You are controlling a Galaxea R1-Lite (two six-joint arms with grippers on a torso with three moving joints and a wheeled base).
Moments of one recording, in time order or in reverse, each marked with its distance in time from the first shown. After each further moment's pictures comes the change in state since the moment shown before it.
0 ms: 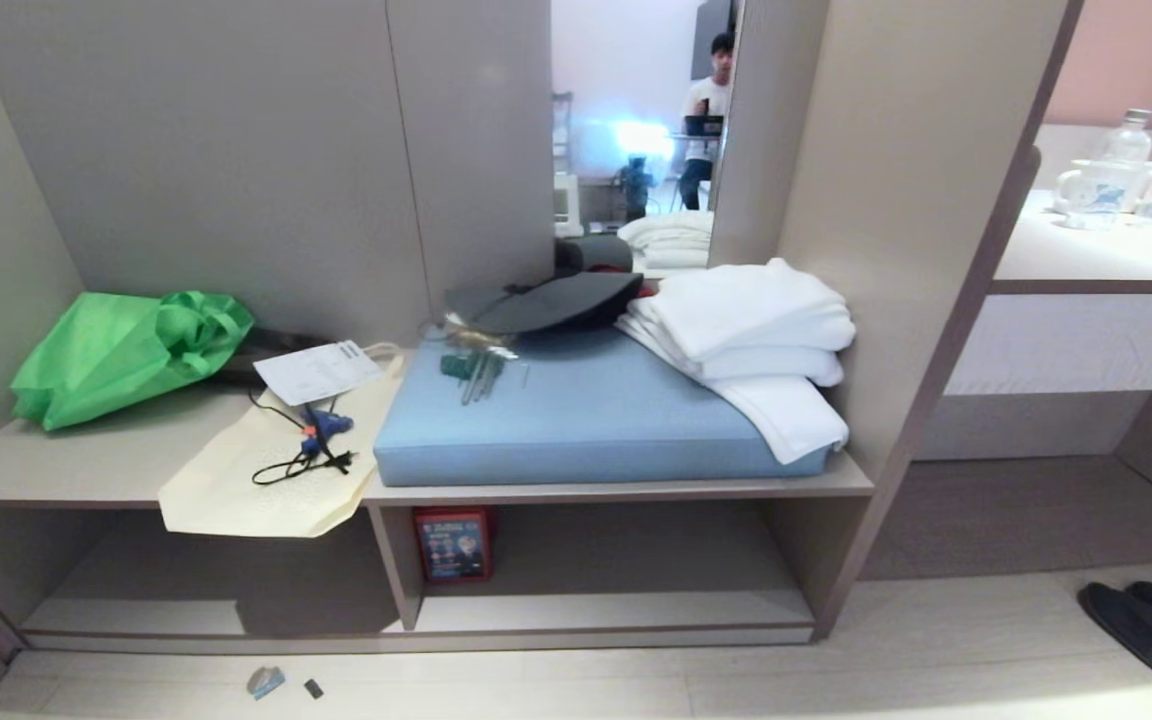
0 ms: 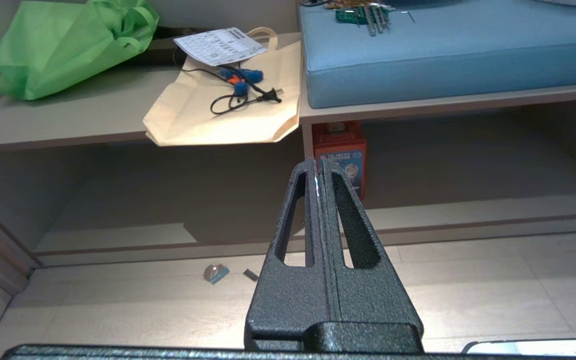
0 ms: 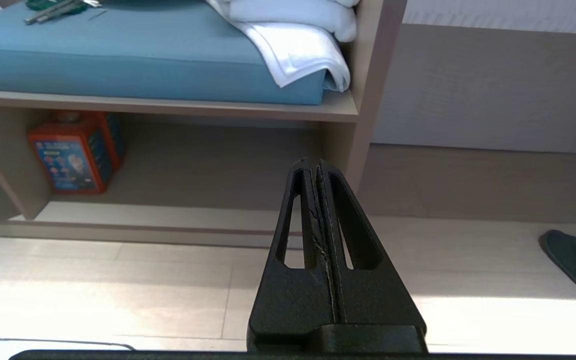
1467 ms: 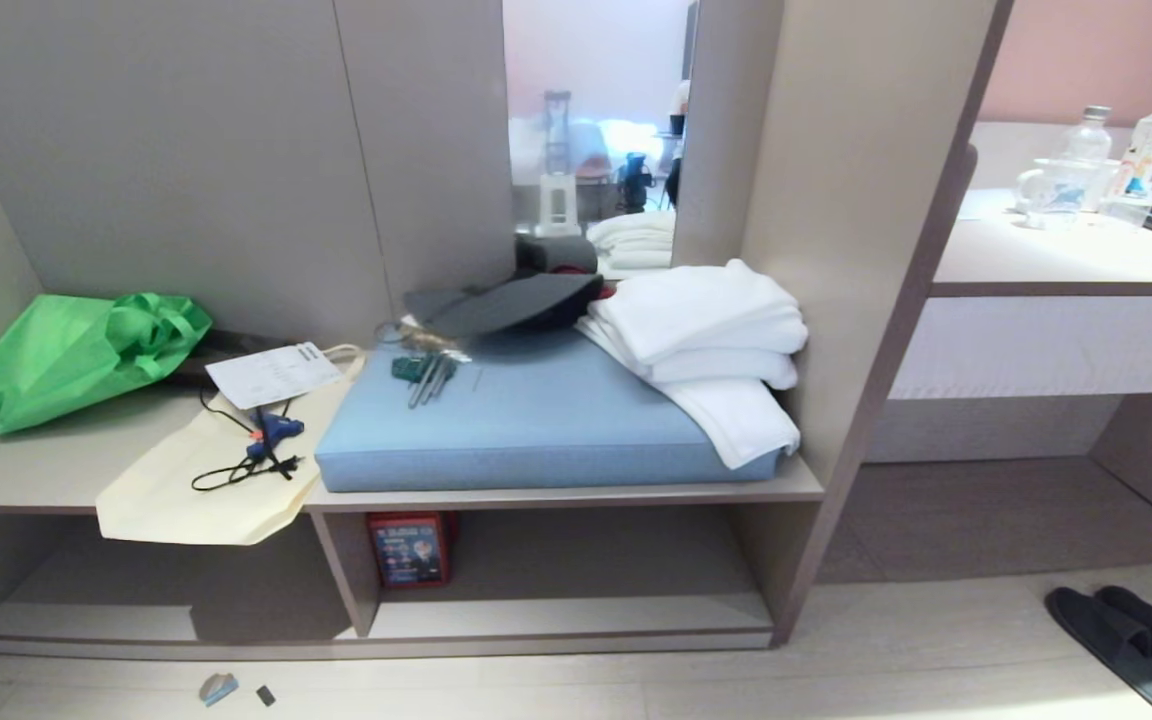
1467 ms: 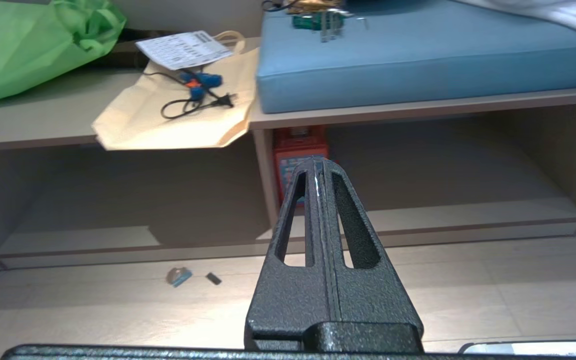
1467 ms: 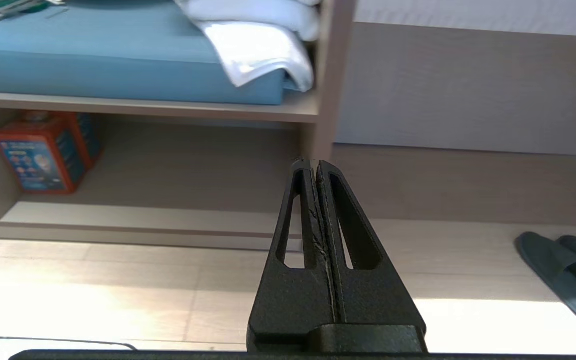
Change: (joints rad) left arm 0.000 0.000 0.000 0.000 0.003 -0.012; right arm 0.000 0.000 0.000 -0.001 -0.001 0.000
